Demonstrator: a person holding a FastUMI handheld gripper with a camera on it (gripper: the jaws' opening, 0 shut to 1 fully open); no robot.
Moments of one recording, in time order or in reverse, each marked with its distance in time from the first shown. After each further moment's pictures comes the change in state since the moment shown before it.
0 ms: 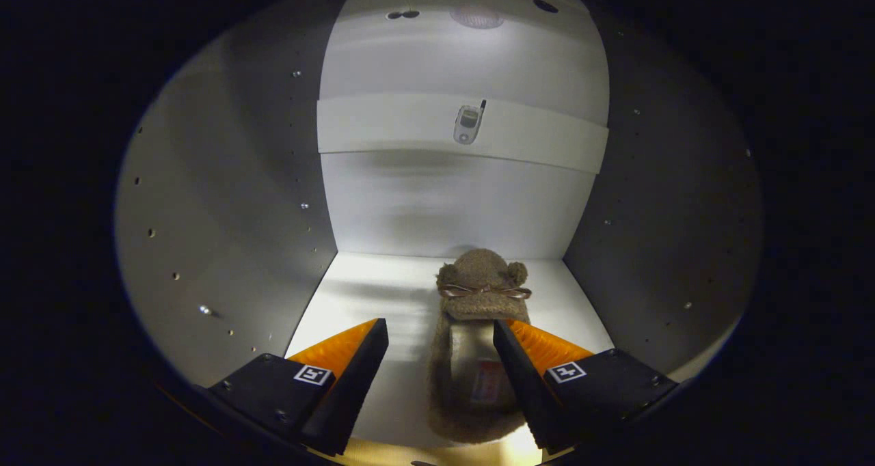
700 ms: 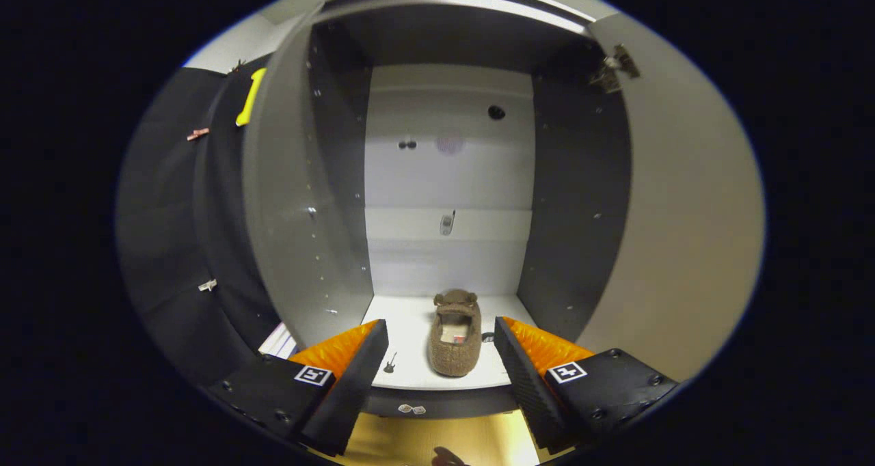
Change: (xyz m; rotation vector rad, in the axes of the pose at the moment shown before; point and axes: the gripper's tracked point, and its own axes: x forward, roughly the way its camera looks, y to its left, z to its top) arm -0.230 -0.014 0.053 0.053 -0.321 0.012
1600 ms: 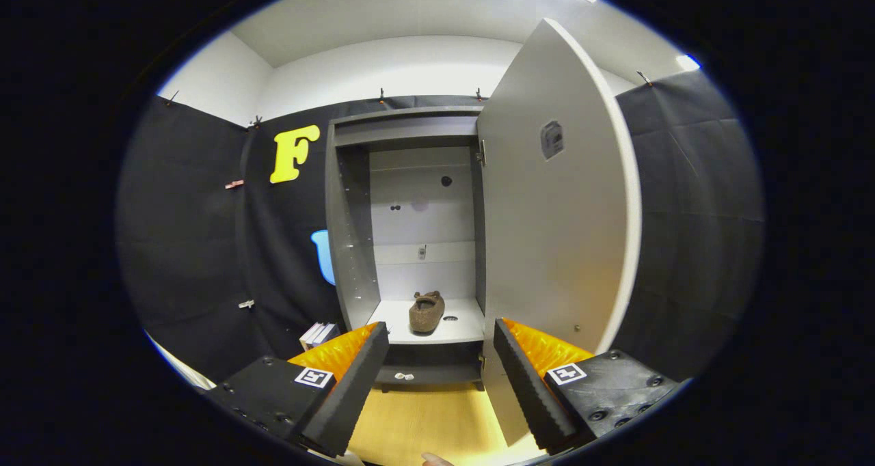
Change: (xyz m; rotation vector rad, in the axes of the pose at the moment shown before) arm -0.290 -0.092 0.006 0.052 -0.140 0.030
